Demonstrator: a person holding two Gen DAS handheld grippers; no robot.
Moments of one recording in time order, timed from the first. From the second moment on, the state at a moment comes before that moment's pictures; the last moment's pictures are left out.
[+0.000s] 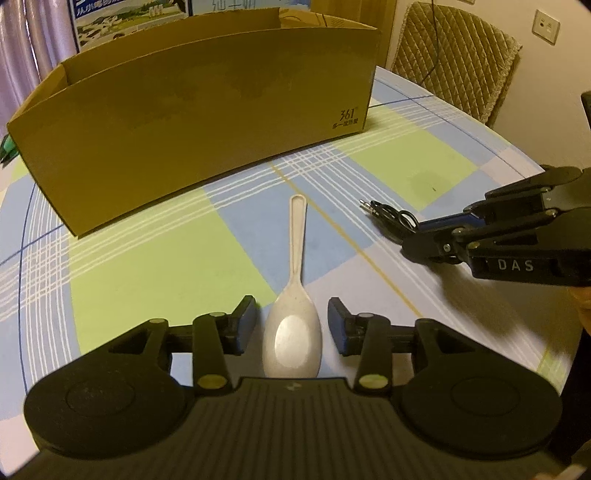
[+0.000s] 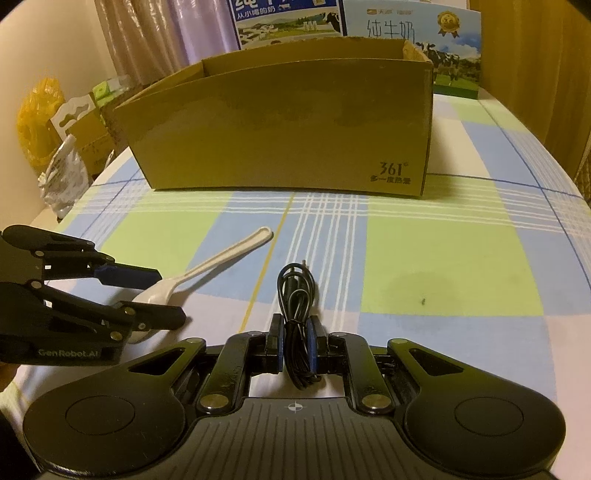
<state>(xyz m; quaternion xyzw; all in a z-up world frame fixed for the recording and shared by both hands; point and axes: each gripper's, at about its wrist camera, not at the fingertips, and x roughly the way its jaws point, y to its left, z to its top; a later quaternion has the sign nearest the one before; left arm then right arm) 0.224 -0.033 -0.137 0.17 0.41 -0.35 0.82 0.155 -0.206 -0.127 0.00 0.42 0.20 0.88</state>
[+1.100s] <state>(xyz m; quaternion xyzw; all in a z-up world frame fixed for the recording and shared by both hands) 0.221 -0.047 -0.130 0.18 0.41 -0.36 0.82 0.151 -0.212 -0.123 0.01 0.42 0.19 0.89</state>
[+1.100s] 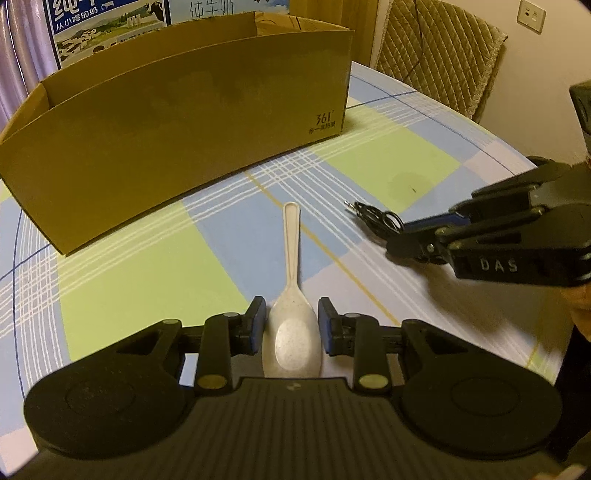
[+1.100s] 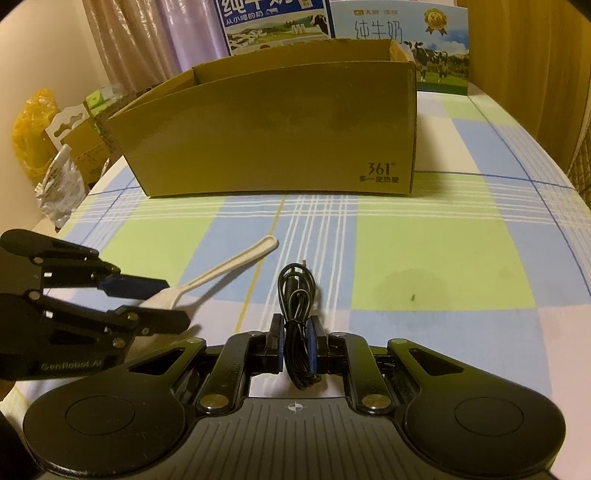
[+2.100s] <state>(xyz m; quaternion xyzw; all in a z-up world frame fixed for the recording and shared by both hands) 0.227 -0.057 -0.105 0.18 0.40 -0.36 0.83 0.155 -0.218 -0.116 0.03 0.41 0.18 0.89</state>
